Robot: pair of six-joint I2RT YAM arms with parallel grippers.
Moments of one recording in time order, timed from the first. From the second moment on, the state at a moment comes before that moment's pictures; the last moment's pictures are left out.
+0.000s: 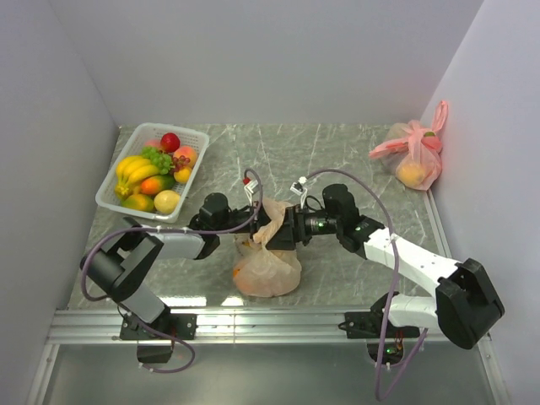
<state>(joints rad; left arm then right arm) -0.64 1.57 0.58 0.92 0.86 -1.13 0.61 1.21 0.67 0.09 -0.81 0.62</state>
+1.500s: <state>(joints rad) -0.72 1.68 0.59 1.23 0.81 -1.34 0.35 1.14 0.87 -0.43 -1.03 0.31</state>
